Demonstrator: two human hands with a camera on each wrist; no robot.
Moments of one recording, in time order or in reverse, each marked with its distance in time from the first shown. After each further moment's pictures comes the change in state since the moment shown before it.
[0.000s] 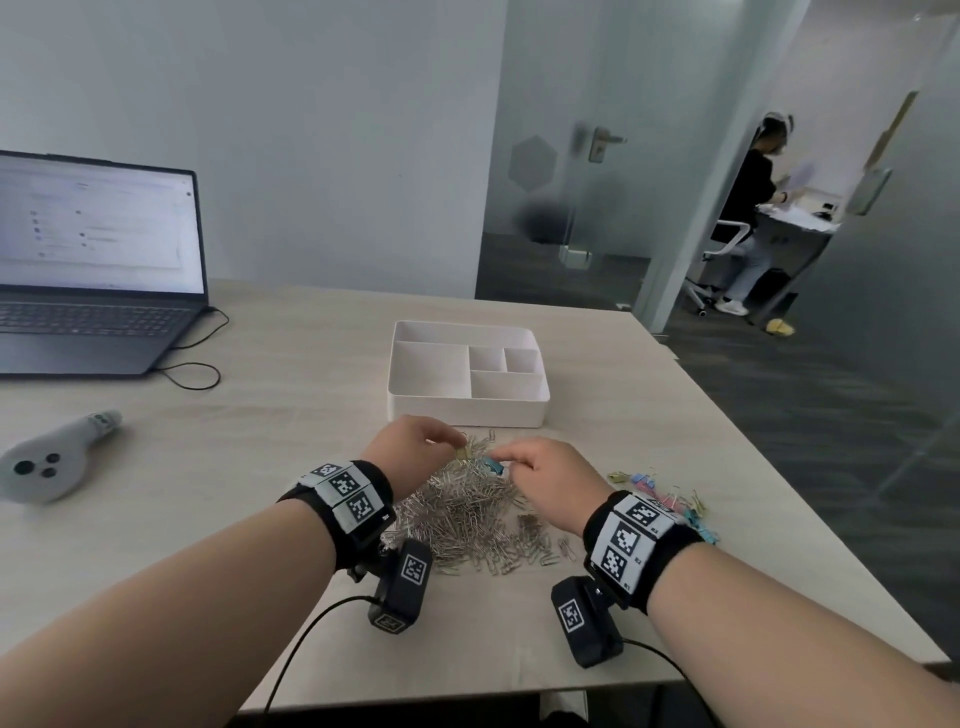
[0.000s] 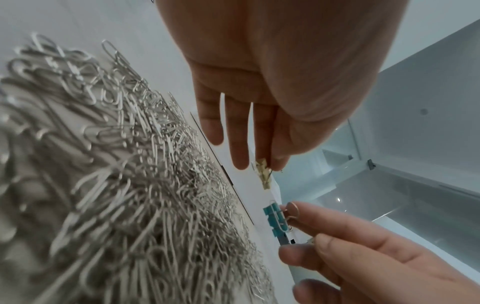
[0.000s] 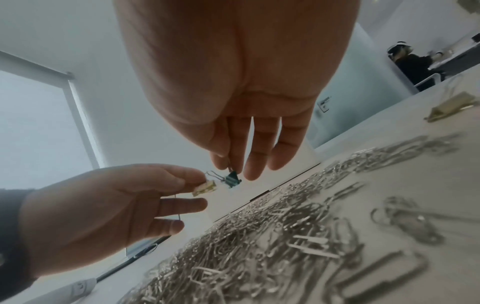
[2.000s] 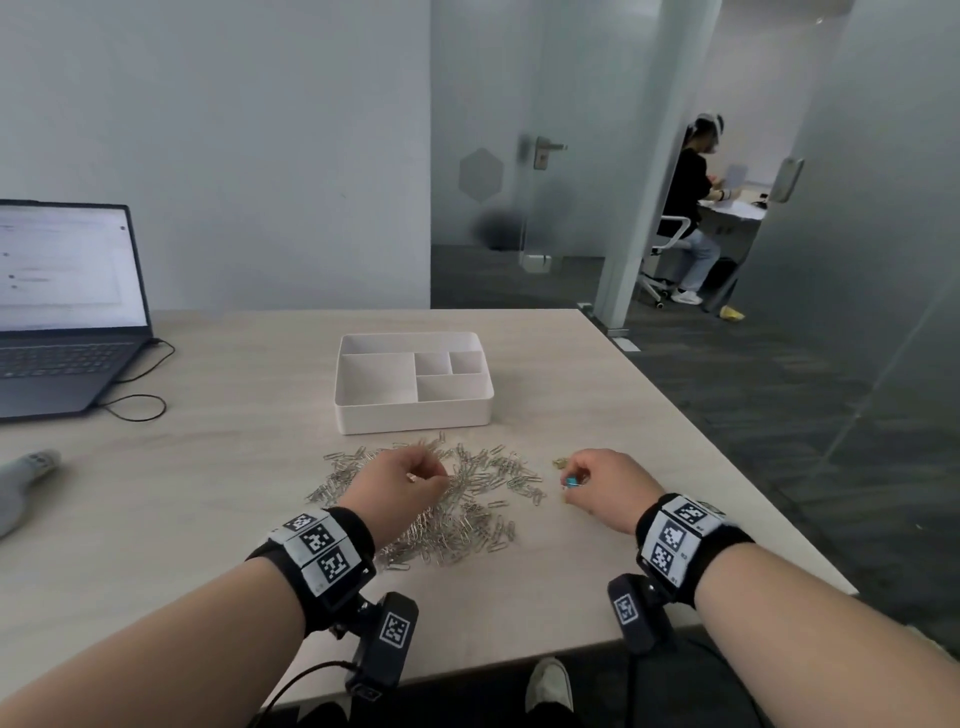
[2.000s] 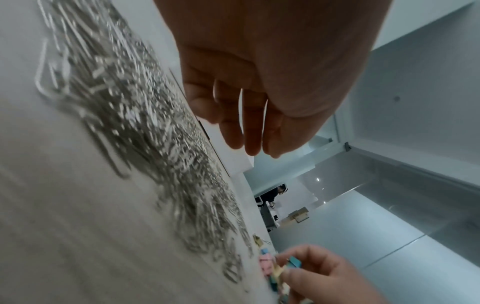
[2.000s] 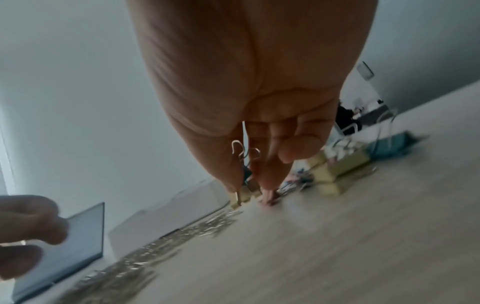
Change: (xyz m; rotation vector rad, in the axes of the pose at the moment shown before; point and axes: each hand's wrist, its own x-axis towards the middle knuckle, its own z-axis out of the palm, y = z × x) left_hand -0.042 0.025 0.042 -0.010 0.023 0.091; right_hand -0.053 0.099 -0.057 -0.179 0.112 0.316
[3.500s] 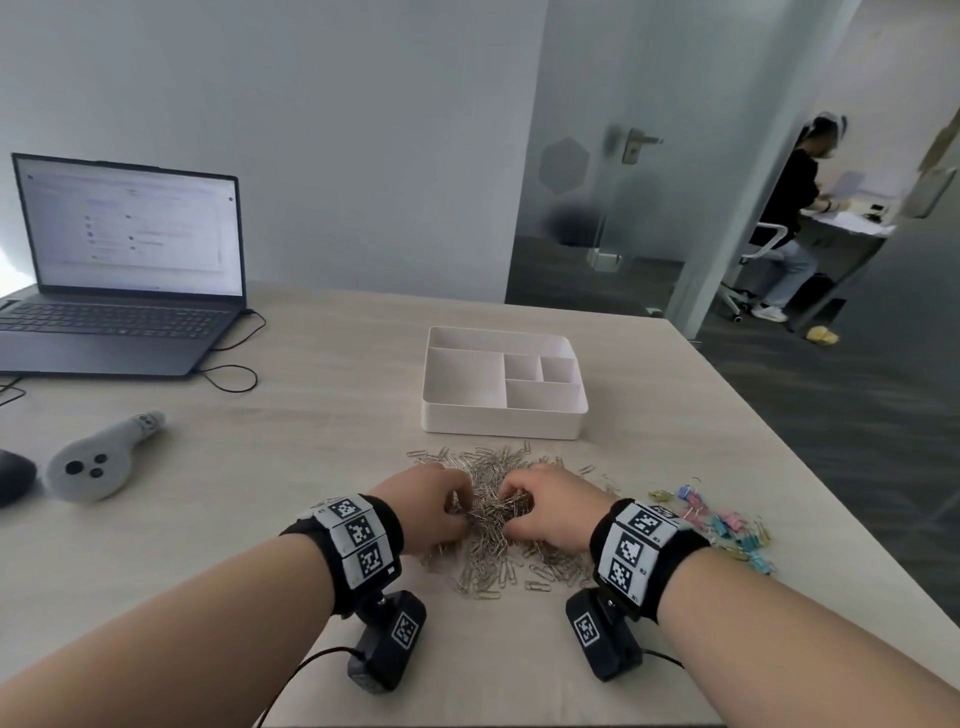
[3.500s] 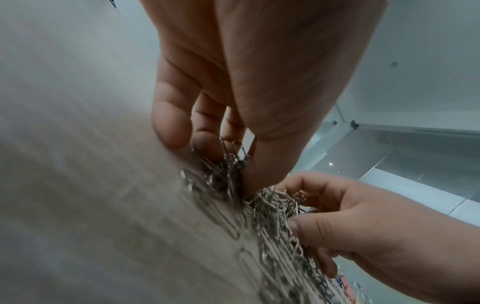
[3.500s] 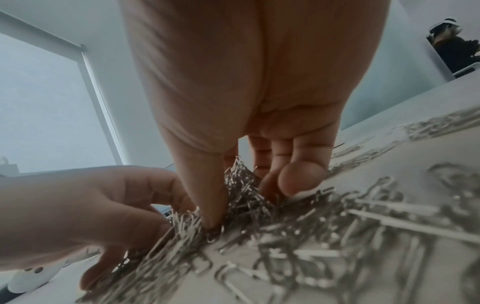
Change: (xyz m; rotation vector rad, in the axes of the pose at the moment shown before) left_hand 0.028 -0.063 -0.051 0.500 -0.318 -0.022; right_hand 0.037 -0.139 0.068 -0.185 -0.354 -0.313
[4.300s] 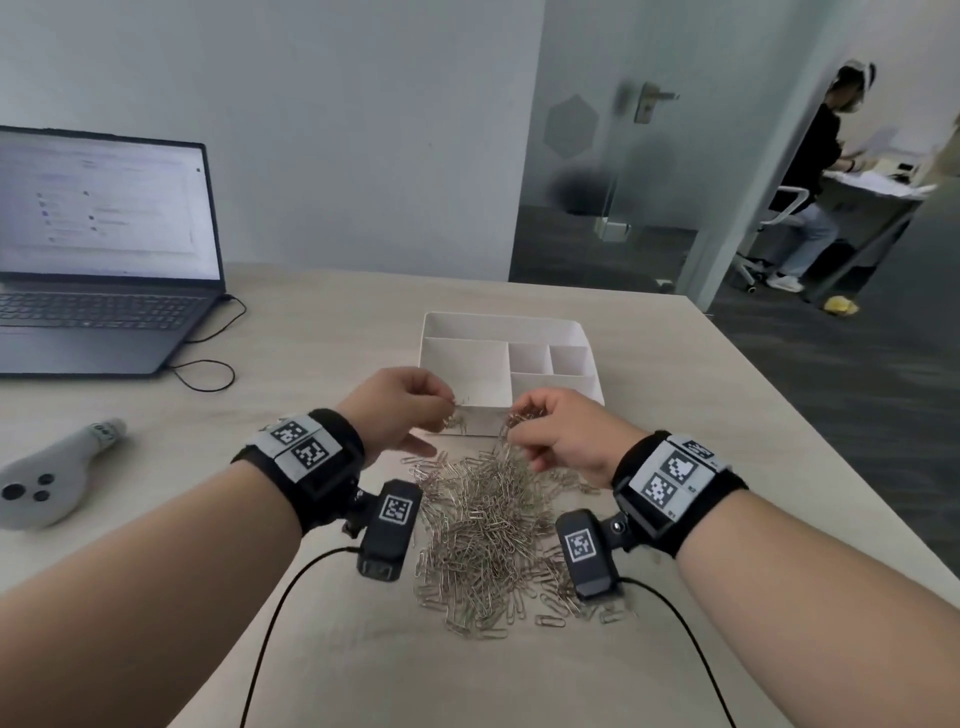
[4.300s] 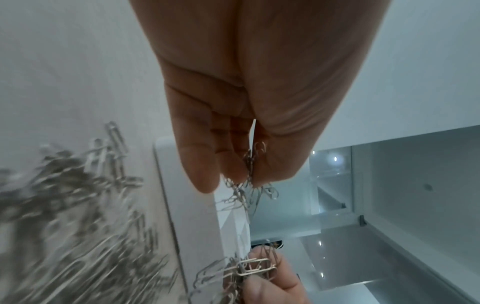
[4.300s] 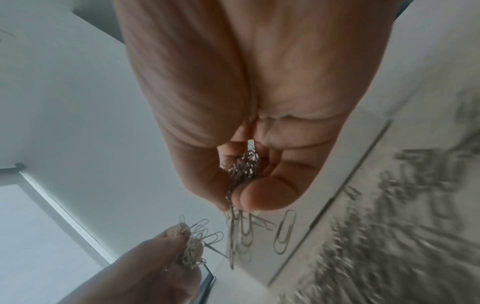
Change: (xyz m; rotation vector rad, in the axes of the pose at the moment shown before) left_hand 0.060 -0.024 -0.067 -0.937 0.188 -0.100; right_hand 0.060 0.012 -0.050 0.969 0.029 0.011
